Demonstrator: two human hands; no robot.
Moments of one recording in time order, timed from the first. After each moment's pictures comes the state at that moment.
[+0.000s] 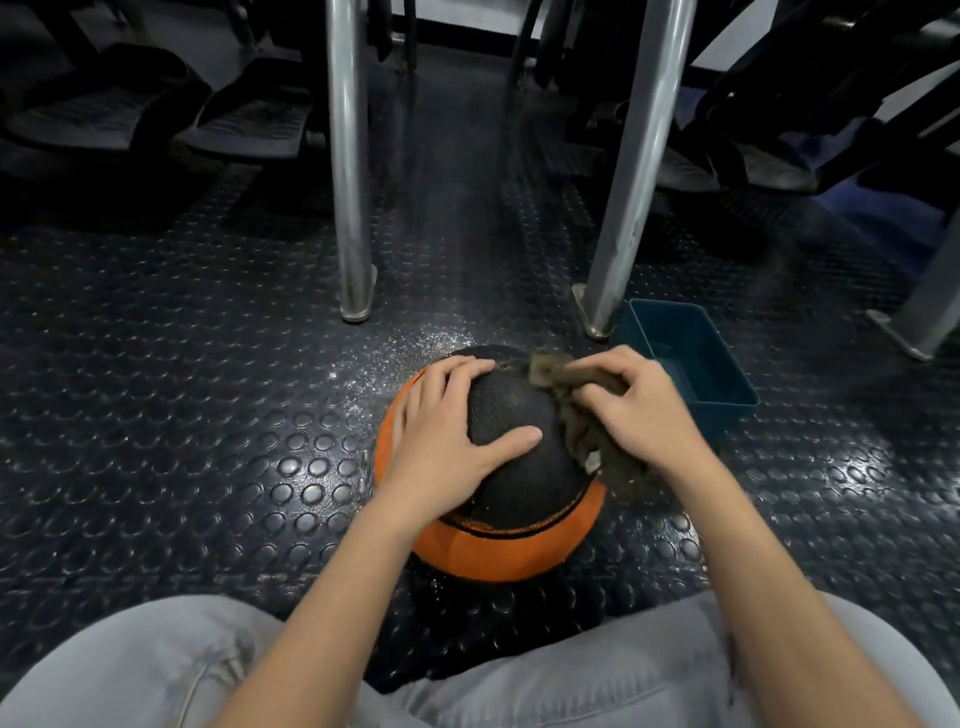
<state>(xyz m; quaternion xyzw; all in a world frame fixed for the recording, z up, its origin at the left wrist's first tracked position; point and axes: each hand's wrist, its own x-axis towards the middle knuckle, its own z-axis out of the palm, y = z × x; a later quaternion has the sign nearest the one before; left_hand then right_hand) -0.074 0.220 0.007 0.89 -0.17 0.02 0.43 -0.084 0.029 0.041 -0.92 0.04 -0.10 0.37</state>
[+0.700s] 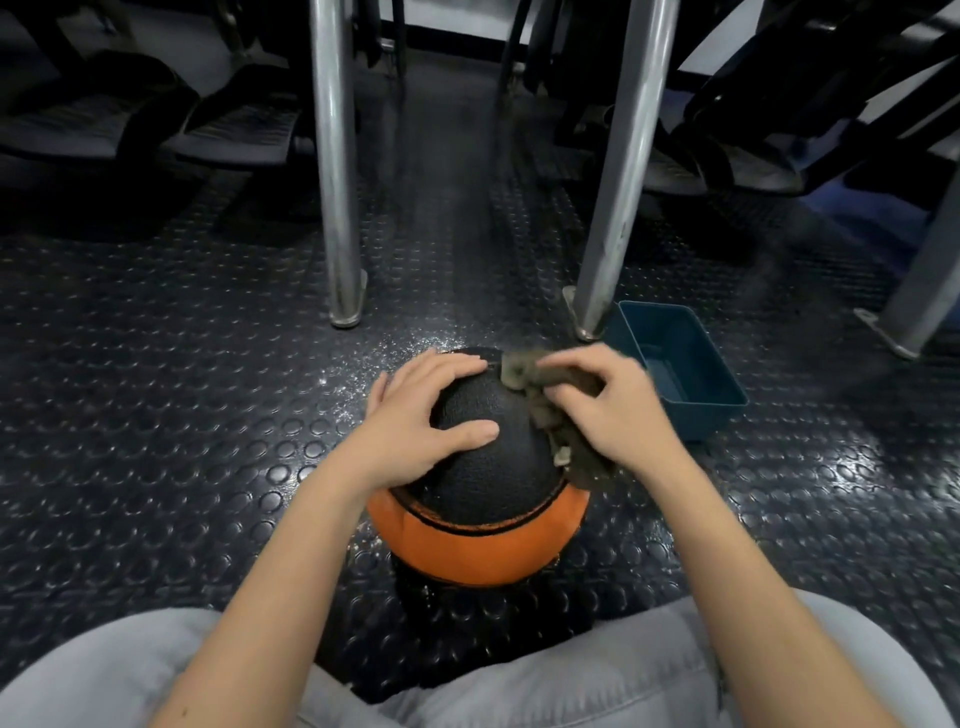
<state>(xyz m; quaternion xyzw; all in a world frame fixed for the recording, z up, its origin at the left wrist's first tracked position) -0.046 0.245 0.023 0.87 -0.26 -0.10 0.41 -0.084 0.041 0.047 -0.90 0.01 -0.17 0.39</state>
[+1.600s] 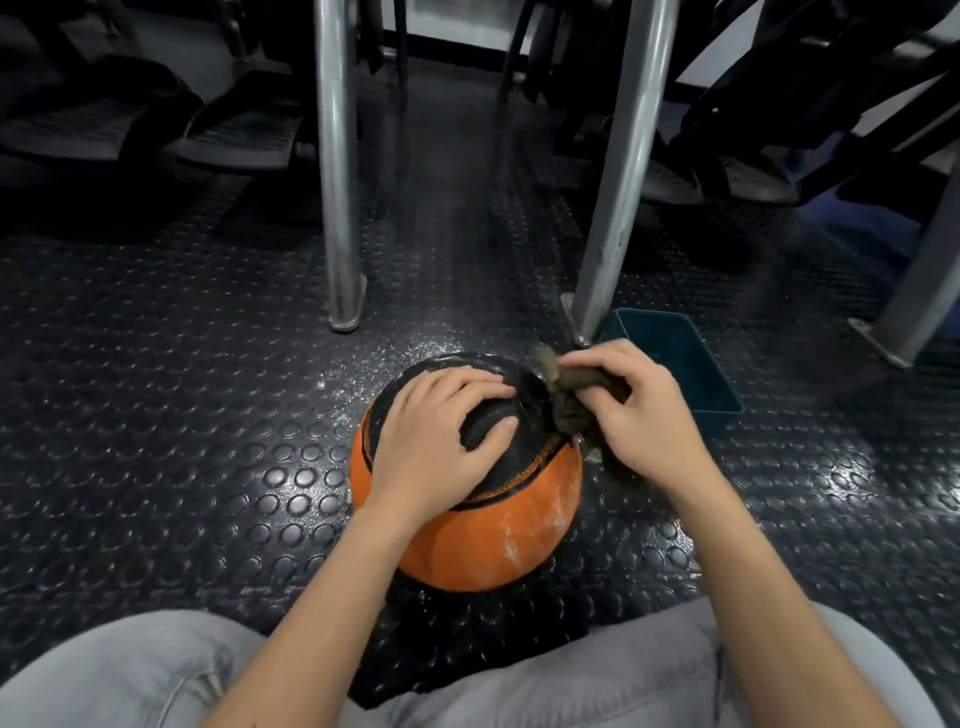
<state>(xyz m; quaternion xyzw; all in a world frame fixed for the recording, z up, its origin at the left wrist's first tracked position) -0.063 0.214 -0.001 0.86 -0.26 0.19 0.39 -0.096 0.030 0.052 -0.91 -0.03 -0.19 0.37</state>
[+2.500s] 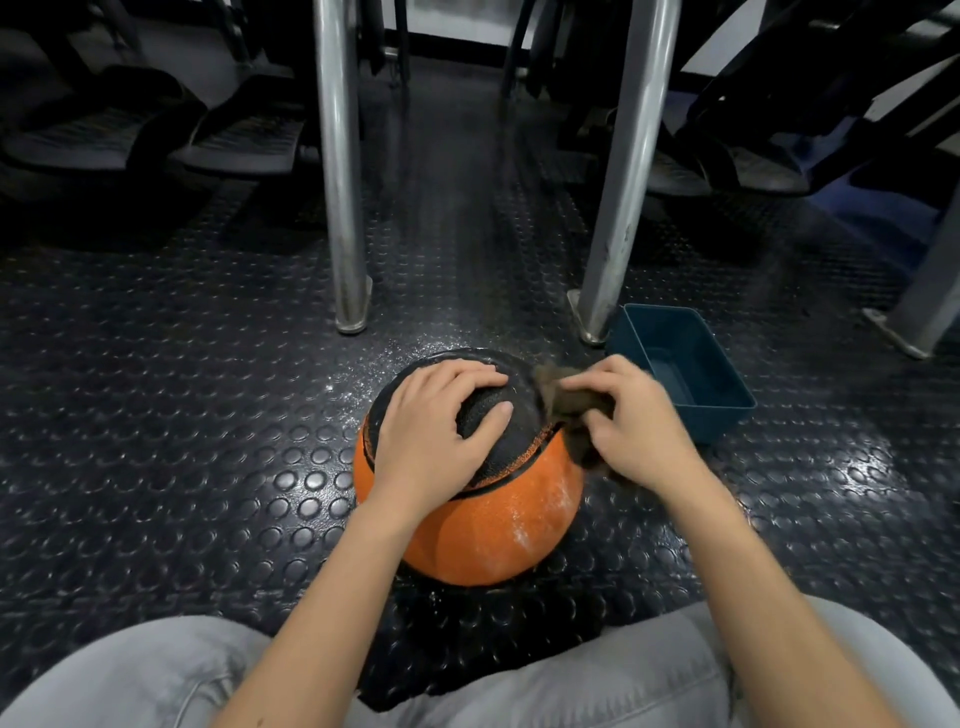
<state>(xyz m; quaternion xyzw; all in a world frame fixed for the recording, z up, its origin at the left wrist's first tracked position) -0.058 0.217 0.003 0.87 -0.23 0.18 0.41 -0.094 0.031 0.046 -0.96 0.03 -0.09 0.27</state>
